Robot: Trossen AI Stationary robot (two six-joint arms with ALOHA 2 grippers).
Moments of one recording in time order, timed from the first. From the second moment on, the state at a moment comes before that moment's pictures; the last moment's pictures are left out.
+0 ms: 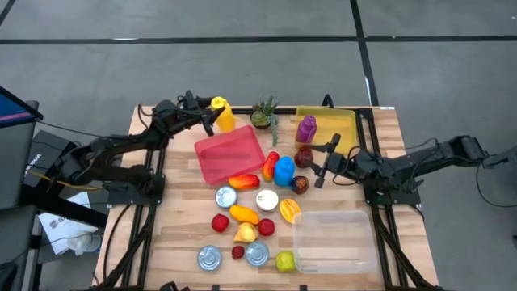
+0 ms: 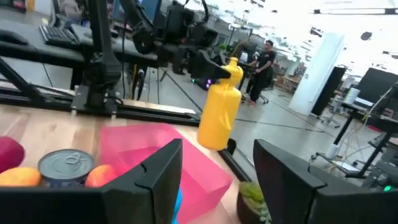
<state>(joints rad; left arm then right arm) 0.76 1.18 0.49 0.76 0.23 0.04 0.12 0.92 0.36 0.59 0.52 -0.31</state>
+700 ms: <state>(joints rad) 0.62 1.44 0.68 0.69 0.25 0.15 -0.24 1.39 1.37 -0.55 0.13 -0.21</state>
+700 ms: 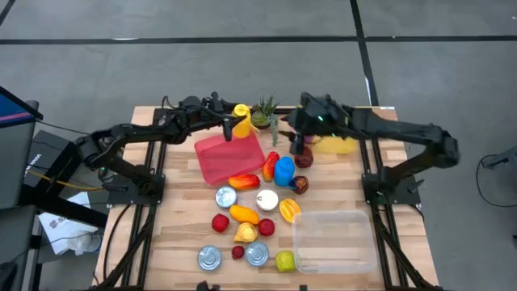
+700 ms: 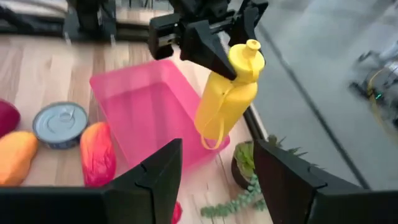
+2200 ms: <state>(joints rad) 0.55 1.52 0.73 0.74 0.33 0.16 -0.40 2.02 2.23 -1.04 -0.16 -0.37</state>
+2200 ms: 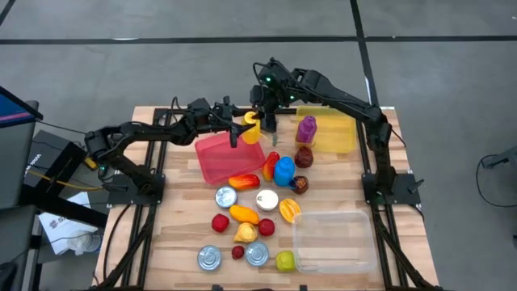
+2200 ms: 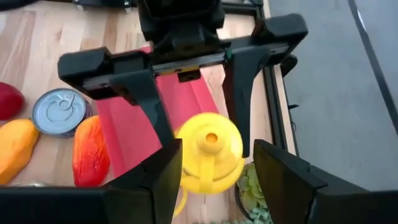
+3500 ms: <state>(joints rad) 0.51 1.66 0.85 0.77 0.34 0.15 -0.37 2.01 2.19 -1.14 -0.15 -0.35</state>
